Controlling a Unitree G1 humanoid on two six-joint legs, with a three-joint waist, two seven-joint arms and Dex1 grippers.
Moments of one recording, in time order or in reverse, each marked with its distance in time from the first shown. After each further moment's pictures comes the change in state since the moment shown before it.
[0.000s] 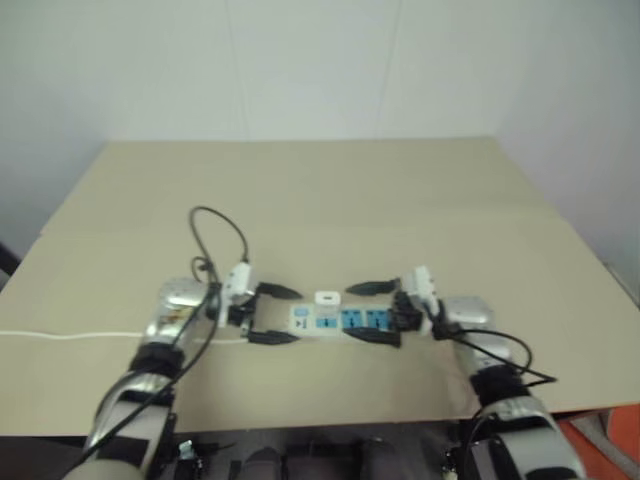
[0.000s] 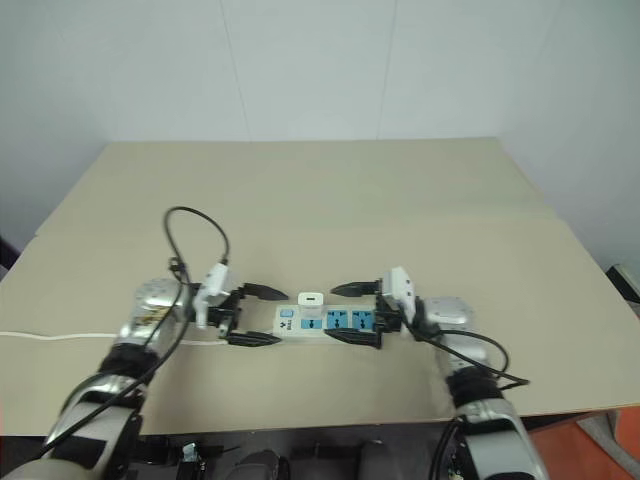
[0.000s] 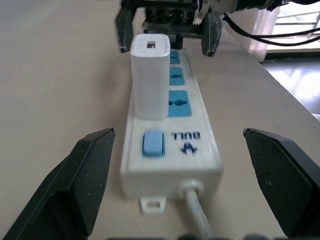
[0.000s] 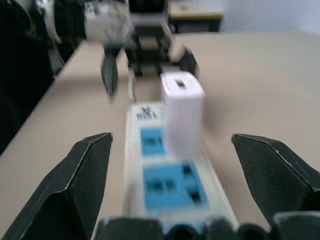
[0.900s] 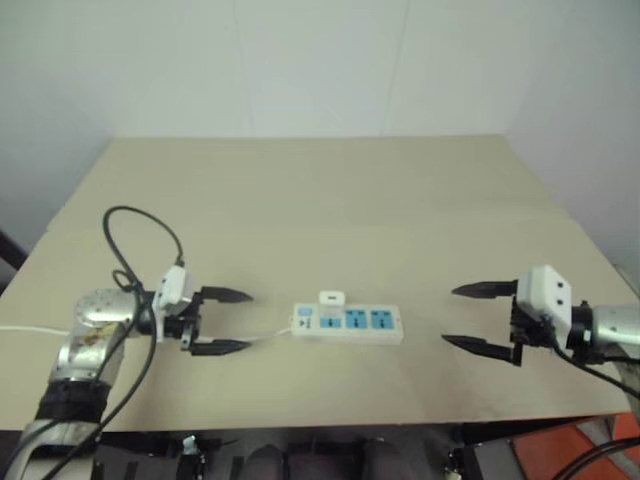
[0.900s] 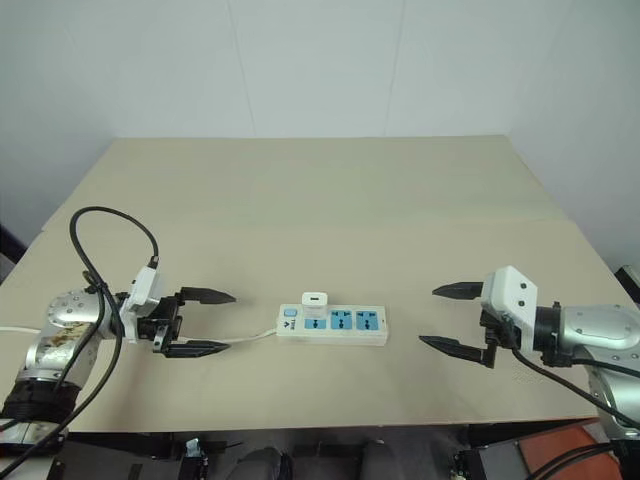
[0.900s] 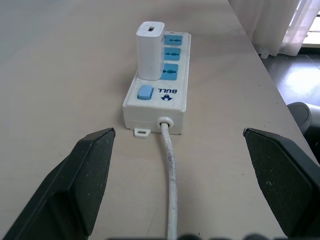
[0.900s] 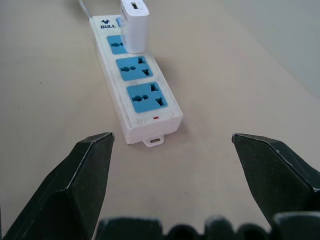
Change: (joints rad) left arm 0.206 0.175 0.088 -0.267 -0.108 0.114 0.059; right arm 0.450 -0.495 -0.290 -0.648 0.066 0.357 -0.214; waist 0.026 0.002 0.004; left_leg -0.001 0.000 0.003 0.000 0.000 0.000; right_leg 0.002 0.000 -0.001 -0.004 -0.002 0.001
